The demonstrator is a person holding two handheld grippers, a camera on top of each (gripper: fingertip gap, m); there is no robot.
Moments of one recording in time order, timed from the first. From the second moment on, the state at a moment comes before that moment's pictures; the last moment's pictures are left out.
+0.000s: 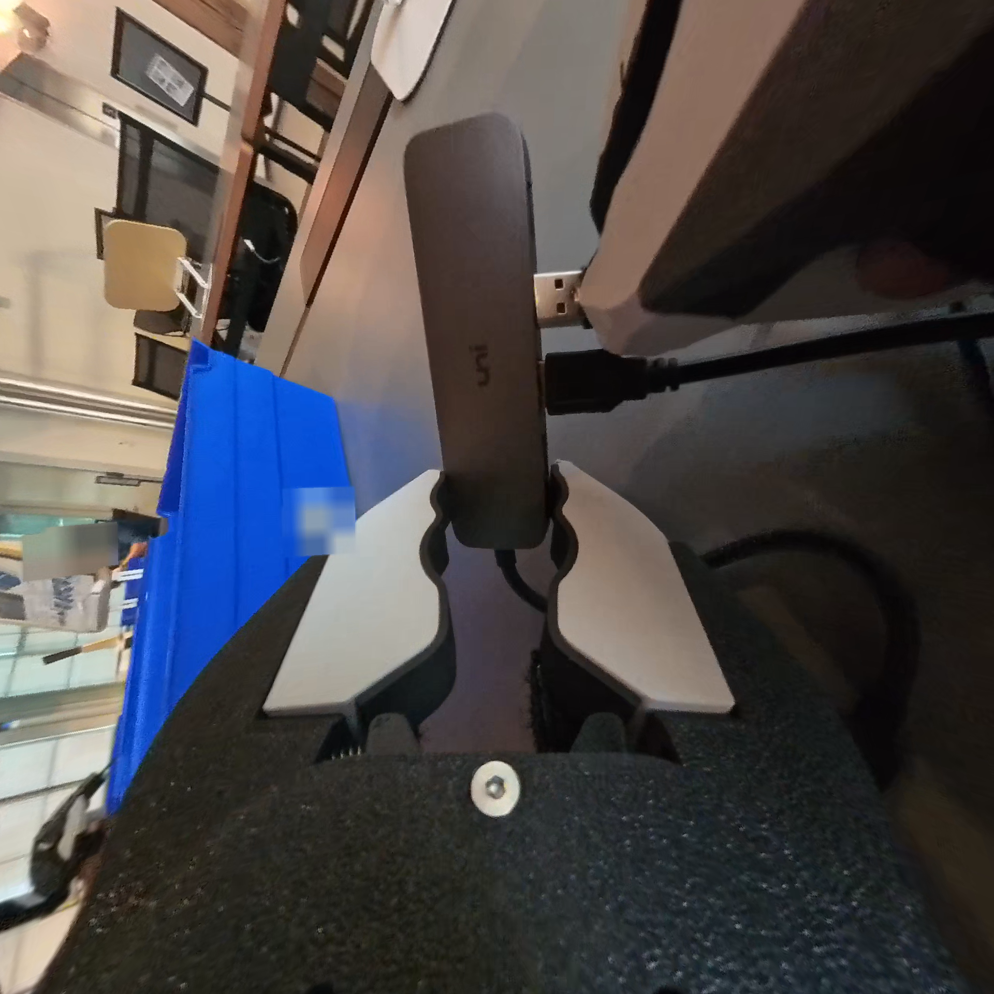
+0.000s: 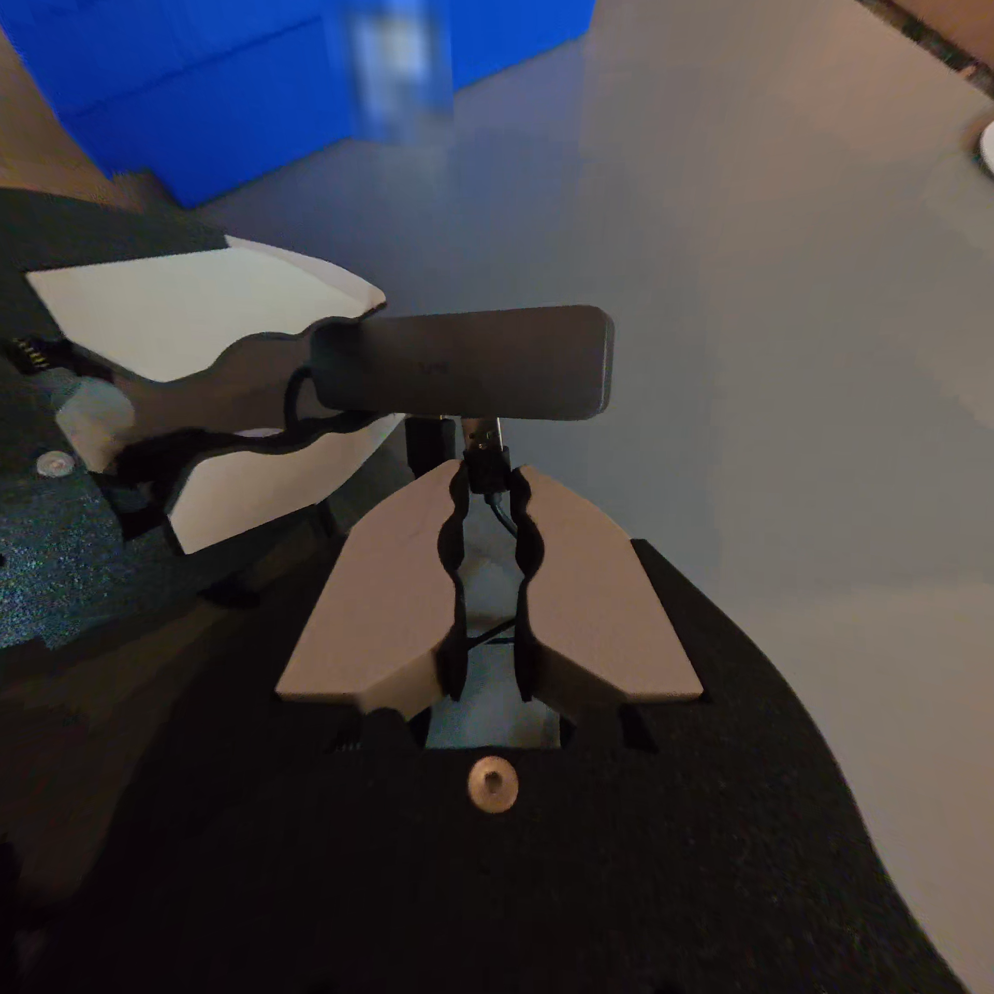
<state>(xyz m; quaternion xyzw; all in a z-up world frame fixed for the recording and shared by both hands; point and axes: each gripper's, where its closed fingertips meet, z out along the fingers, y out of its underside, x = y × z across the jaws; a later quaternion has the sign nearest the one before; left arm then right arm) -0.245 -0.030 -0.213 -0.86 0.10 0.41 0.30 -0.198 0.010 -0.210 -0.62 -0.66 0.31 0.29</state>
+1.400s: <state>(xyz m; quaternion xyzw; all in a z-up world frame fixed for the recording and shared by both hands) -0.259 -0.029 -0.222 -0.88 0.04 0.38 0.27 -0.205 0.032 -0.205 -0.63 -0.66 0.25 0.32</state>
